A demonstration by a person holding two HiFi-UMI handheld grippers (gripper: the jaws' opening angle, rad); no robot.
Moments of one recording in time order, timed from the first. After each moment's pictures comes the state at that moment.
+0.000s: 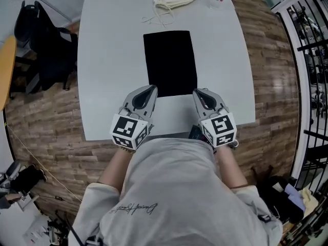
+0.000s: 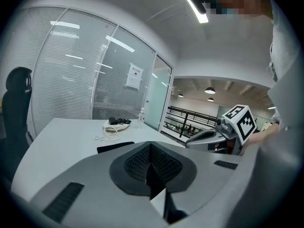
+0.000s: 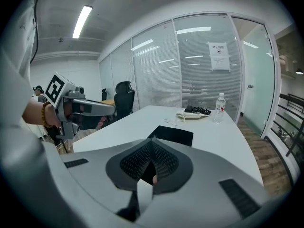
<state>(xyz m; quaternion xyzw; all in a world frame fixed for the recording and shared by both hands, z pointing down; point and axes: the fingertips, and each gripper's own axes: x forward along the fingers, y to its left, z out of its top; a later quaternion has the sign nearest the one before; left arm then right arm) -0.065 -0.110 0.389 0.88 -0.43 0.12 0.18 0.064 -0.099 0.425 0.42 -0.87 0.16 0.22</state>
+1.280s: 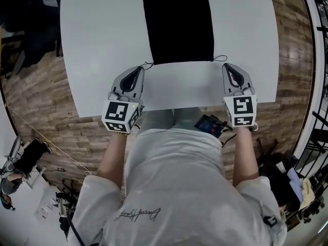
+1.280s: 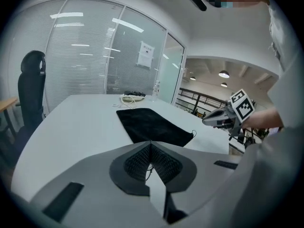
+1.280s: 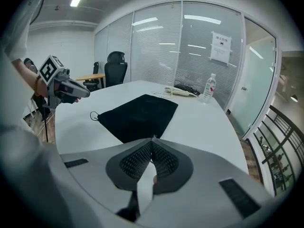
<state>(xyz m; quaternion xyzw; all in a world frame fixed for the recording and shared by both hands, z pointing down) -0.123 -0.066 0.519 0.82 -0.47 0.22 0.23 0.134 -0.083 0.534 0.44 -0.81 0.14 0.35</state>
